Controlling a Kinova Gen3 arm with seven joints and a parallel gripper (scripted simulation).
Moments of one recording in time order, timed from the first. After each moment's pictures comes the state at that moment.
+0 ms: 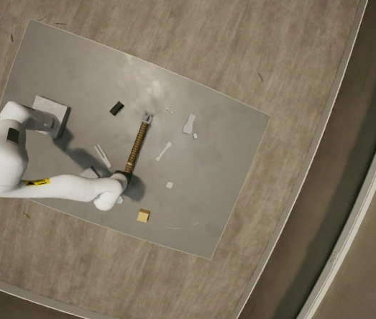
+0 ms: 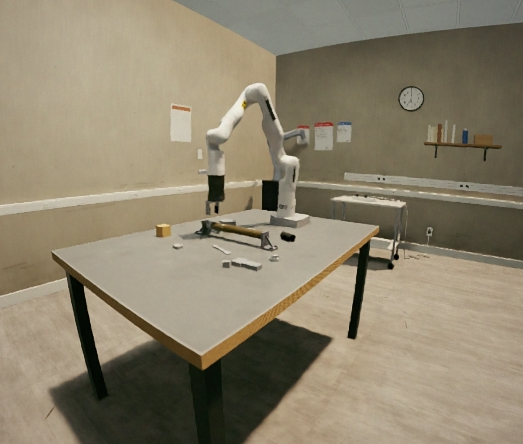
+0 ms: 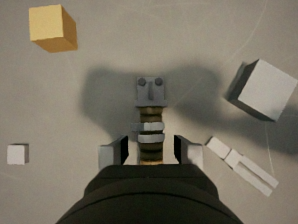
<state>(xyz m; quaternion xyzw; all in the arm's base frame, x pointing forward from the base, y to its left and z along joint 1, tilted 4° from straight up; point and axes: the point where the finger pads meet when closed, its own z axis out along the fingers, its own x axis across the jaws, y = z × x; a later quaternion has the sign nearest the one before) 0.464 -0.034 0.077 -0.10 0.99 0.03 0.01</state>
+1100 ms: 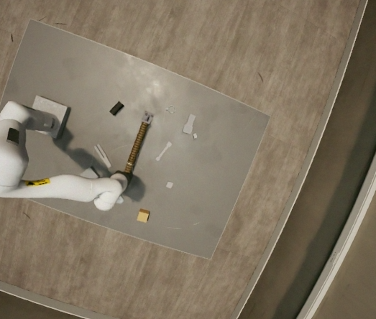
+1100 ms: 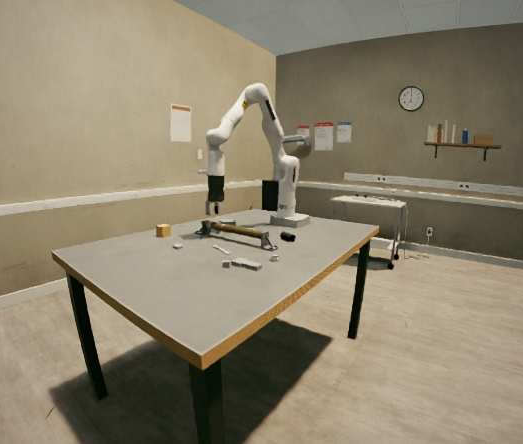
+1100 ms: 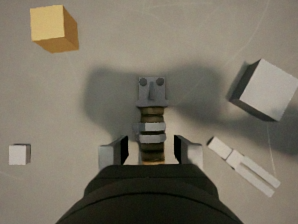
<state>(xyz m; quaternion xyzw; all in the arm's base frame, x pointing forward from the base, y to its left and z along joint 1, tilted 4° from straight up) 0.466 -0.034 0.077 -0.10 0.99 0.03 0.01</state>
